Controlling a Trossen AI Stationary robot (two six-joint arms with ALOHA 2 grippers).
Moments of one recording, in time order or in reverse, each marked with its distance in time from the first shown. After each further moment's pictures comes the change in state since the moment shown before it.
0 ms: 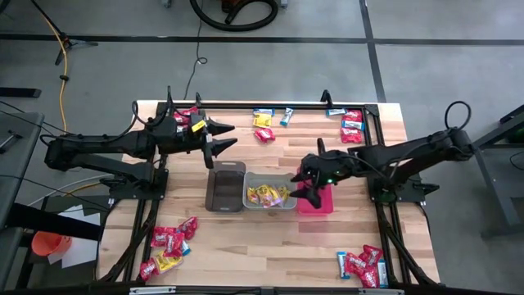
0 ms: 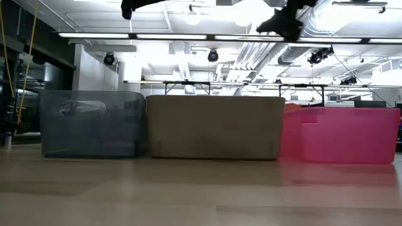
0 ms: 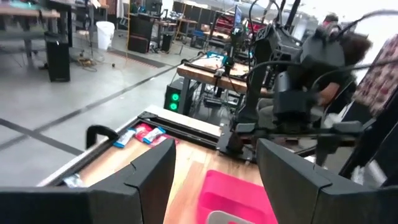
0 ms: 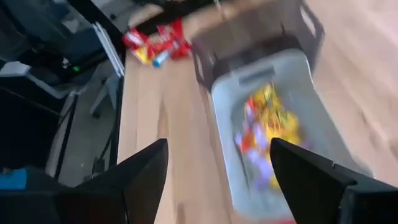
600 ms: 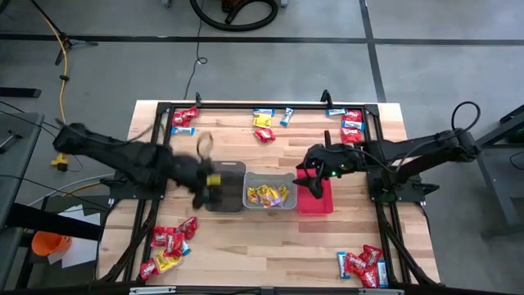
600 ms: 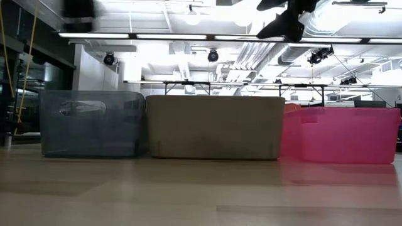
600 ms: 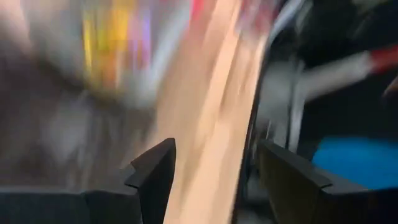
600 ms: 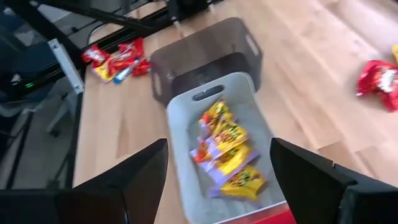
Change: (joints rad) left arm -0.387 0.129 0.108 -0.699 0.275 -0.659; right arm -0.061 -0.050 0.000 -0.047 0.122 -0.076
